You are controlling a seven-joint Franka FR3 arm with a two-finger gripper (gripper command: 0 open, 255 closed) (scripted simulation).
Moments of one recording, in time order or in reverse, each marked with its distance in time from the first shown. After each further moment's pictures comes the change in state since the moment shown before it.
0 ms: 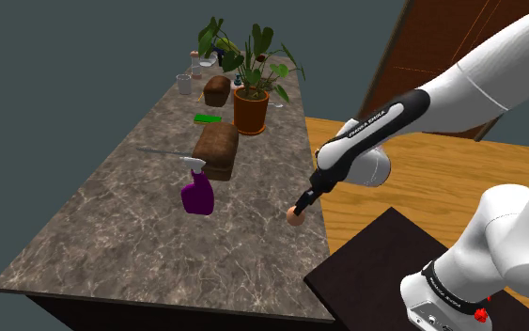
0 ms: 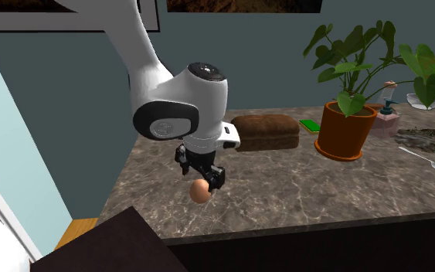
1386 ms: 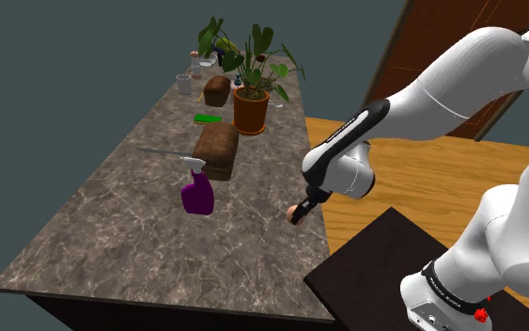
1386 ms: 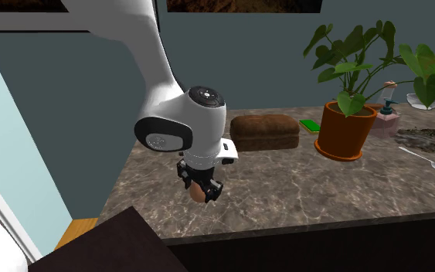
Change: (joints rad) arm -0.015 0.163 0.064 0.069 0.310 0.061 -0.268
